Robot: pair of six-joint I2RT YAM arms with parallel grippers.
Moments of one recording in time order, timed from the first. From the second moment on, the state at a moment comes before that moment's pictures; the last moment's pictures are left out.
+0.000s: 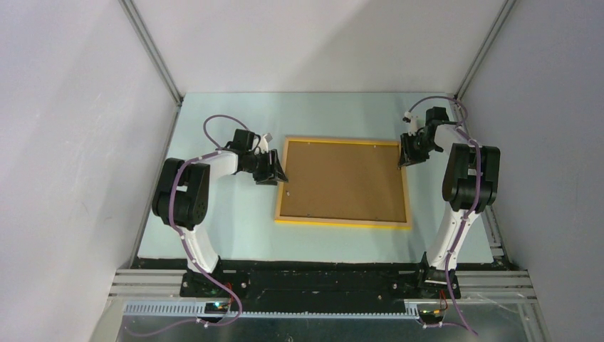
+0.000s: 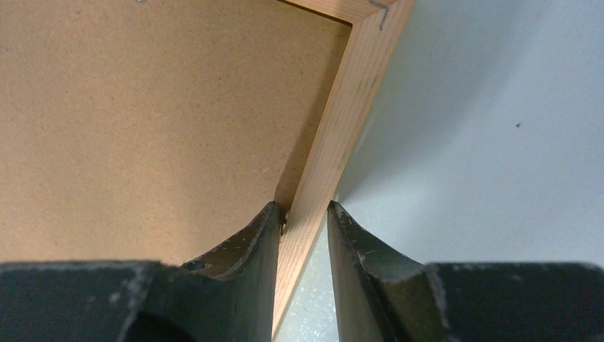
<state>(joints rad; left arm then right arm) -0.22 1.83 1.04 -0.26 0.55 -0.33 -0.11 2.02 1.44 -0.63 -0.36 -0.25</state>
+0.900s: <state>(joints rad) -0.22 1.83 1.05 -0.28 0.54 -0.32 -0.20 1.94 1.35 -0.69 -0.50 -0.22</state>
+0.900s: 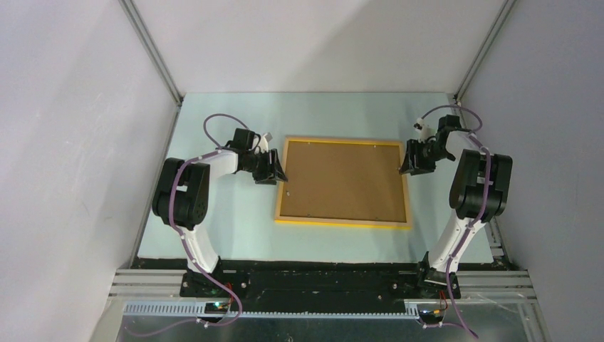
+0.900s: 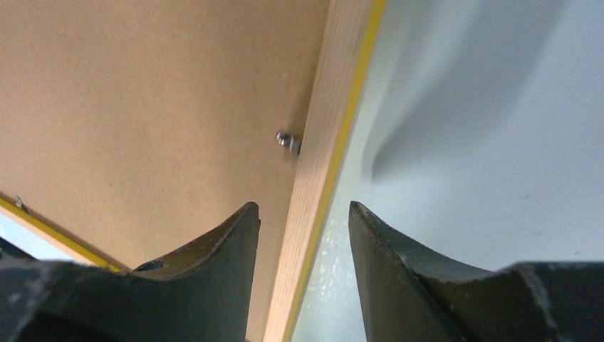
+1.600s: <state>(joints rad) -0.22 1.83 1.08 -0.32 0.49 -0.29 -0.15 1.89 1.24 -0.65 -0.40 -0.20</state>
